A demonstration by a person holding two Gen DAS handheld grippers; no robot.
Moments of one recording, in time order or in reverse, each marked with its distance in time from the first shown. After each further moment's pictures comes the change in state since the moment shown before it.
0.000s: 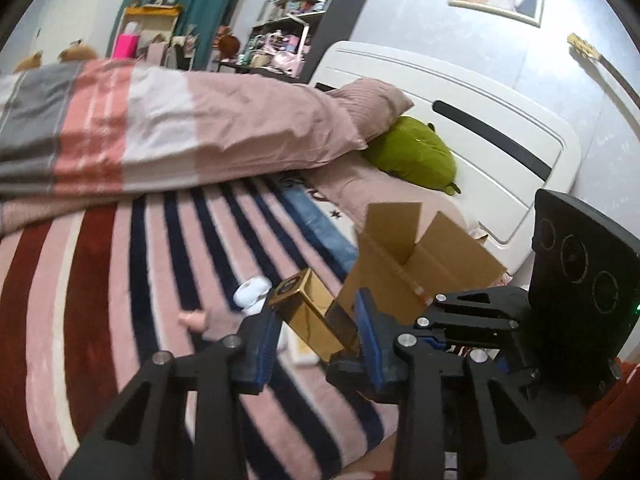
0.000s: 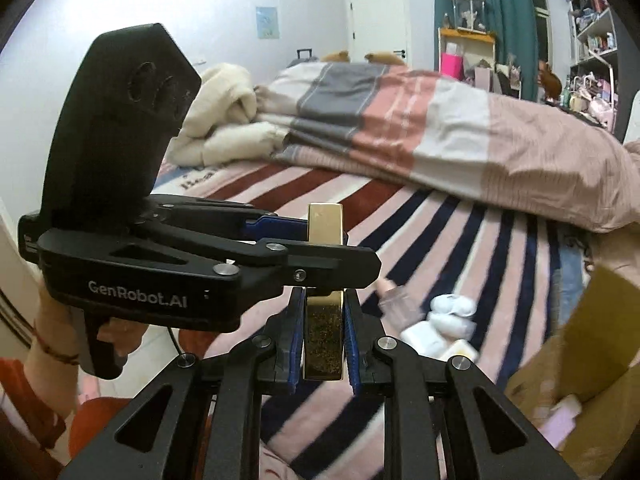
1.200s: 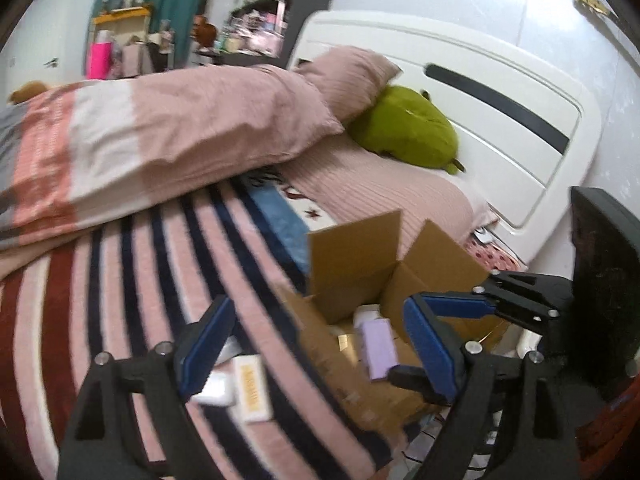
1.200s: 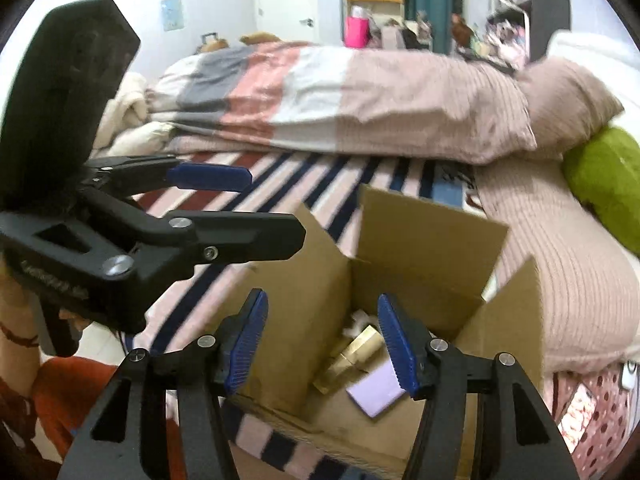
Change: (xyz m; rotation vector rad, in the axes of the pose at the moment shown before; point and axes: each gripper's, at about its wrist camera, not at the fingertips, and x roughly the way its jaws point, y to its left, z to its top) left arm 0.075 -0.063 0.052 0.067 0.084 0.075; right arm -0.079 -0.127 -0.023 0.159 0.116 -0.236
